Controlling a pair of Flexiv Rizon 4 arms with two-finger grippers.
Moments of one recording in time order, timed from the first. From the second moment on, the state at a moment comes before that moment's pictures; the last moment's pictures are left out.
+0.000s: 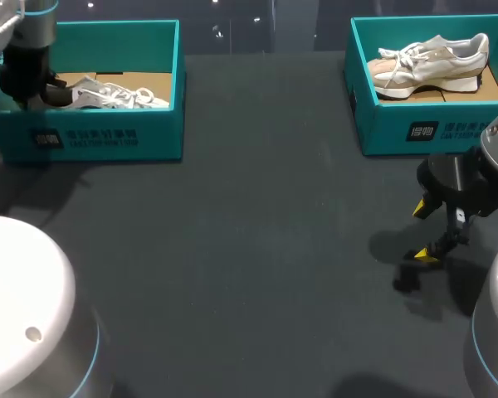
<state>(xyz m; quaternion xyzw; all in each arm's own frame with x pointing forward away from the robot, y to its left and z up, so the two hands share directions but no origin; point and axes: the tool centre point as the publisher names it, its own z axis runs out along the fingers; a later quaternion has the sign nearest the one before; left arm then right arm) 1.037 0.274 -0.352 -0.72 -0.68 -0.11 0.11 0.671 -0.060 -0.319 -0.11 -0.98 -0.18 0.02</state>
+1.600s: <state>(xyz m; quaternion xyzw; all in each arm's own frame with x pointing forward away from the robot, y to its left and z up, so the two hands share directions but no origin) 1.044 0.264 -0.297 -0.72 -0.70 -0.06 0.00 0.671 -0.060 -0.319 -0.11 -0.98 -0.18 0.02</state>
